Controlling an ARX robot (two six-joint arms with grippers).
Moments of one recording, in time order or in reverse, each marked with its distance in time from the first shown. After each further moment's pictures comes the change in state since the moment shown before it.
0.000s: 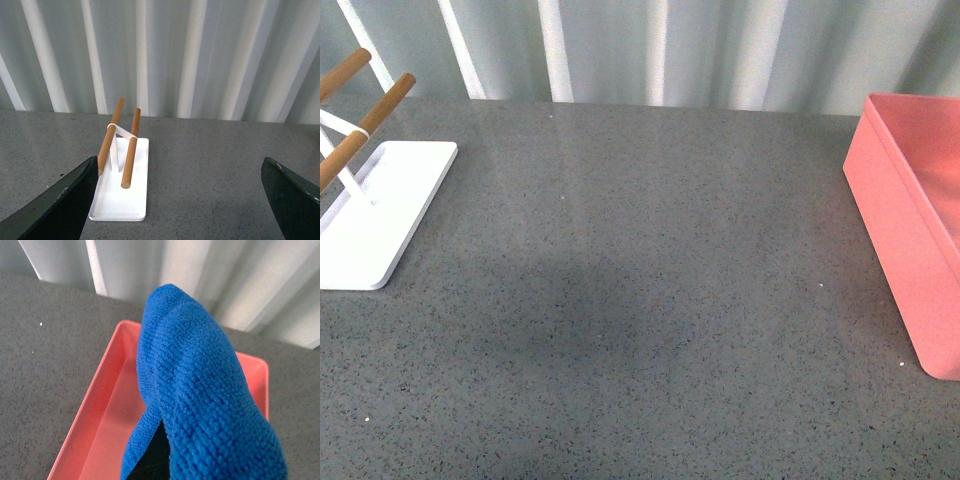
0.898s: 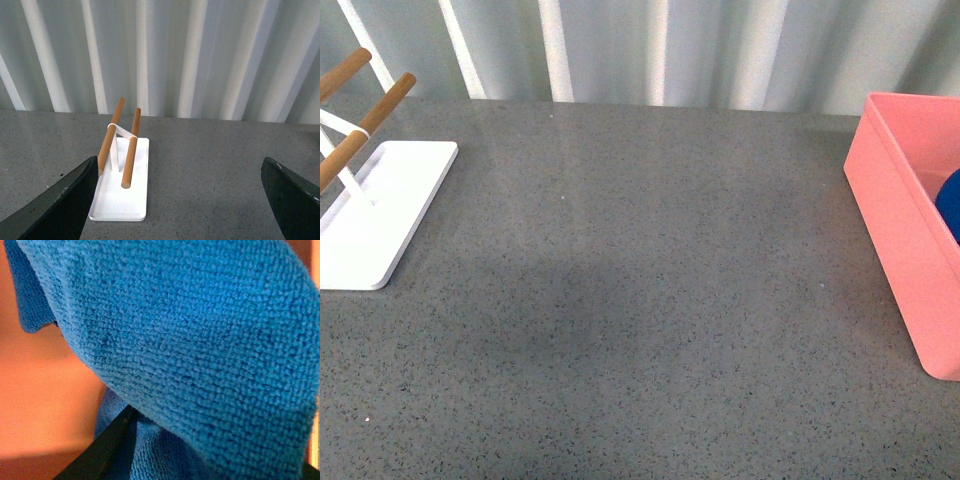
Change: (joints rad) left arm 0.000 0.000 0.000 0.000 0.000 0.000; right arm -0.069 0.358 0.092 -0.221 0.374 0.091
